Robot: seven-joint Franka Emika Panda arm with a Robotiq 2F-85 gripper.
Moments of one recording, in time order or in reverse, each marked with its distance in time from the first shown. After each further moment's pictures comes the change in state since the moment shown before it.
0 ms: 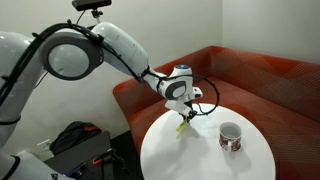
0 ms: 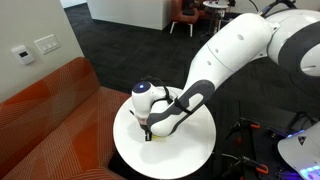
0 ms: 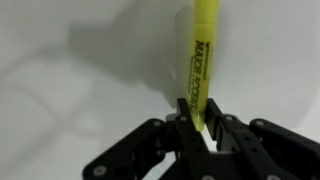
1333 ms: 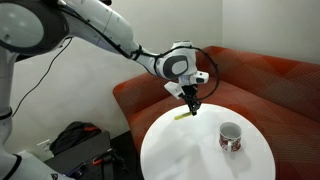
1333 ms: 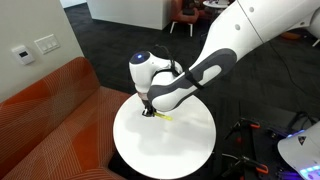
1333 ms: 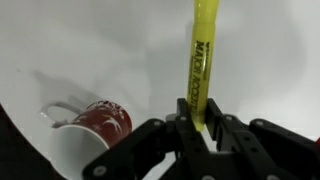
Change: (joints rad) arm 0.089 -0.238 -0.174 -0.075 -0.042 -0.171 0.497
